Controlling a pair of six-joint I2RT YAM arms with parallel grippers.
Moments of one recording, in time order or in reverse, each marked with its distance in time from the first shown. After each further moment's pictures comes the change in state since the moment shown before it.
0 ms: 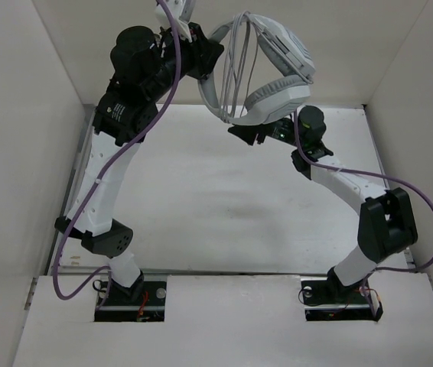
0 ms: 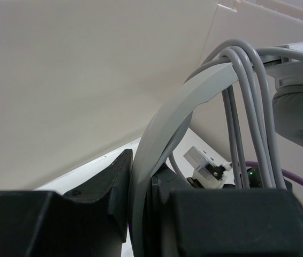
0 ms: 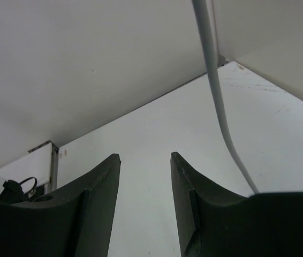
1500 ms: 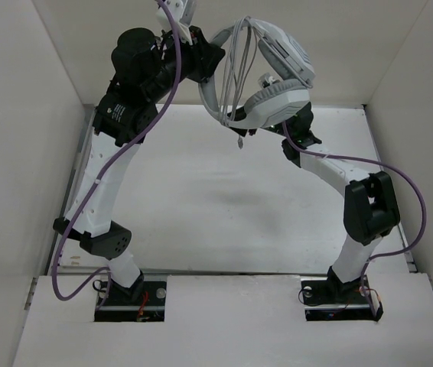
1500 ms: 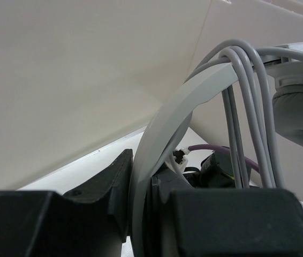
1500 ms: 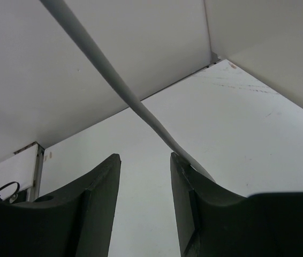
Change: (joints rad) left arm 0.003 -0.017 -0.039 0.000 0.029 -0.016; right arm 0.005 0.192 0.188 -0.031 -0.011 -0.031
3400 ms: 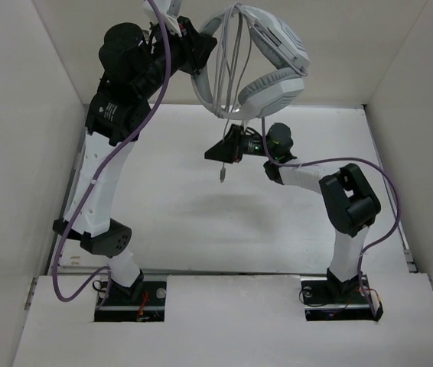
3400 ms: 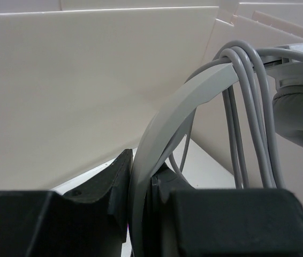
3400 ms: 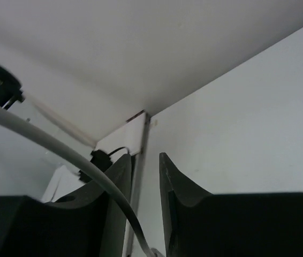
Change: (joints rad) left arm 0.040 0.012 0.062 0.016 0.003 -0.004; right arm 0.105 0.141 -0.138 0.415 -0.188 0.490
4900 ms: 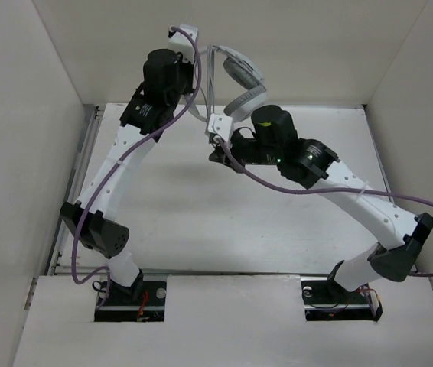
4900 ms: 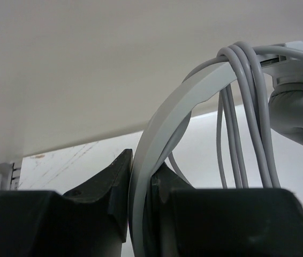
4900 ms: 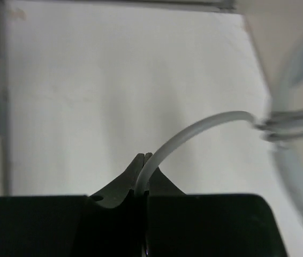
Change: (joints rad) left arm 0.050 -0.020 -0.470 0.191 -0.406 0.270; right arm 0.356 -0.425 0.455 -1.564 0.591 -1.318
